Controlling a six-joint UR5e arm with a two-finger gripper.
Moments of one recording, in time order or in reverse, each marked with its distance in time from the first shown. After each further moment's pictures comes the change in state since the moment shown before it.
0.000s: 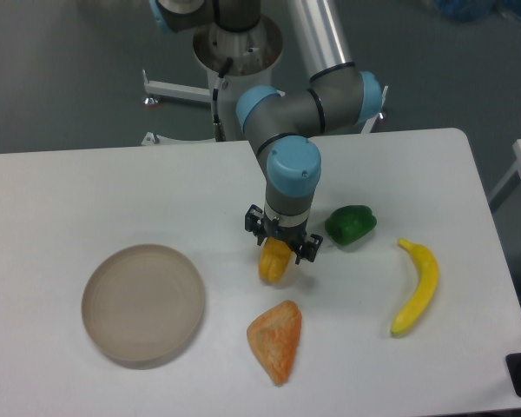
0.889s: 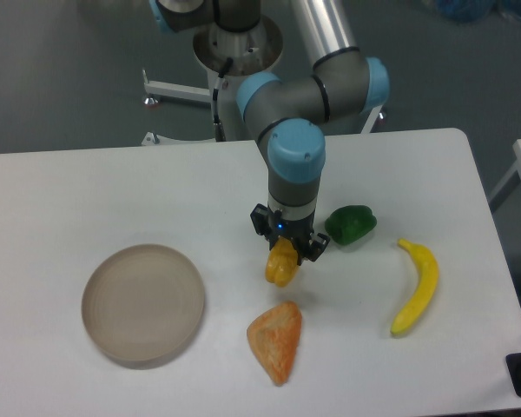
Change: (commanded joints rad) arm -0.020 0.054 0.184 -0.095 0.037 0.191
